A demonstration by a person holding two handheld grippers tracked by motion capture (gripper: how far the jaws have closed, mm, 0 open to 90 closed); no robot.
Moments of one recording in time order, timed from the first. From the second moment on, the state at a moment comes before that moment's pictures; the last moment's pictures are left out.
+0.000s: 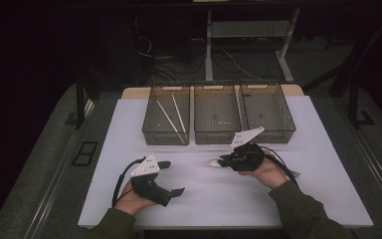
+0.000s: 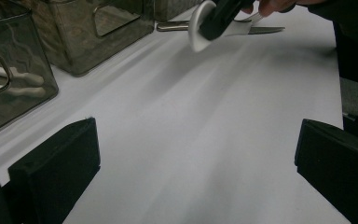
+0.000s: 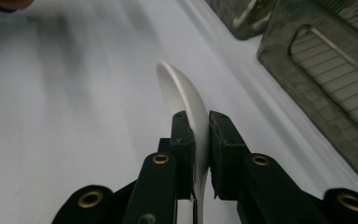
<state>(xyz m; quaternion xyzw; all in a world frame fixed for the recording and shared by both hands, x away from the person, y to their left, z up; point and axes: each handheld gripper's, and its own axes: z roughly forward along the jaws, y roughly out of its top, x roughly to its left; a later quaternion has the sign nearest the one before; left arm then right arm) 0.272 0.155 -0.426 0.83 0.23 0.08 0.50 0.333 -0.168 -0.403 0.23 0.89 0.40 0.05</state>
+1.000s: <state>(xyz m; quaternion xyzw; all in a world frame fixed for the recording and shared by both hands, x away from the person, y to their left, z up) 0.273 0.154 -0.427 0.83 0.23 0.07 0.51 0.359 -0.201 -0.367 0.27 0.85 0.44 0.09</state>
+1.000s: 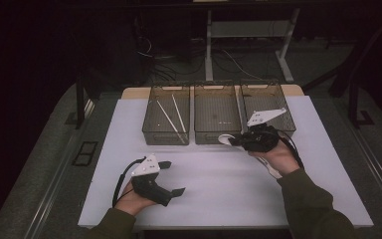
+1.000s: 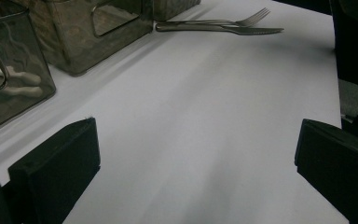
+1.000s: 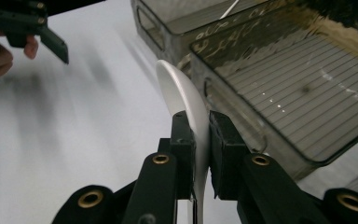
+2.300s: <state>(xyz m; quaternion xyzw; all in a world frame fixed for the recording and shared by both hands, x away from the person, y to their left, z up) 0.272 0.154 -0.426 0.83 0.23 0.07 0.51 0.446 -0.159 -0.344 0.31 0.83 0.44 0.13</state>
